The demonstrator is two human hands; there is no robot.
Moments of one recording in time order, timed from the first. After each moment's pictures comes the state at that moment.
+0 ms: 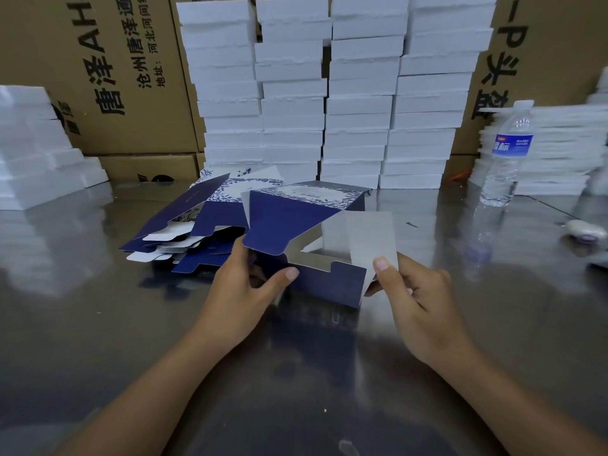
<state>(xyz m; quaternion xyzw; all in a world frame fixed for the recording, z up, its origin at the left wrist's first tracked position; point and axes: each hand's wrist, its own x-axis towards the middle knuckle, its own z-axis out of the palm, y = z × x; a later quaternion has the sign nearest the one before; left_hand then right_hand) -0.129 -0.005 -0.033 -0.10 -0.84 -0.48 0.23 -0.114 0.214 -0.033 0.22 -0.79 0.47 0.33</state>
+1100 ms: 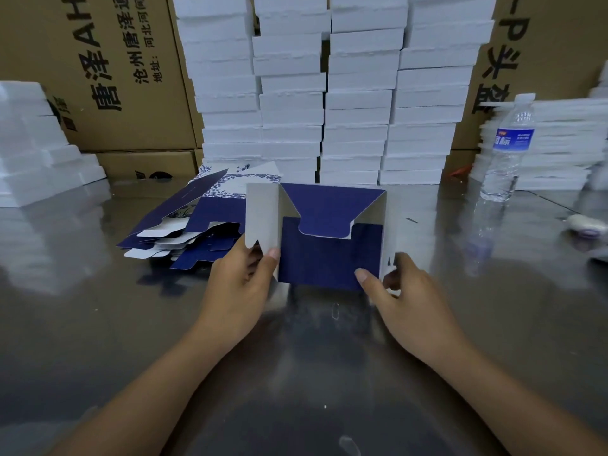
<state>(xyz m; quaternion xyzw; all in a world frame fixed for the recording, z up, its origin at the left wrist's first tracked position) -0.130 0.002 -0.031 -0.12 -0.80 -0.51 0.28 -0.117 0.214 -0.034 0.05 -0.91 0.35 0.21</state>
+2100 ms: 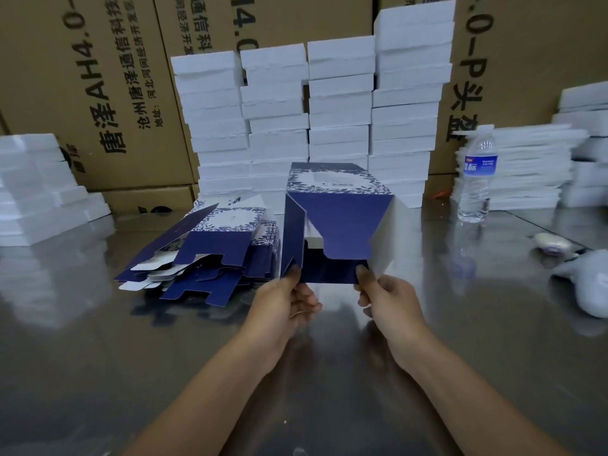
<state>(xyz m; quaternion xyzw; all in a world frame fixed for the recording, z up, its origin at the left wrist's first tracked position) -0.127 0.083 -0.012 0.05 -0.59 -0.81 0.01 -0.128 0.228 -0.019 -0.04 -0.72 0.68 0.13</state>
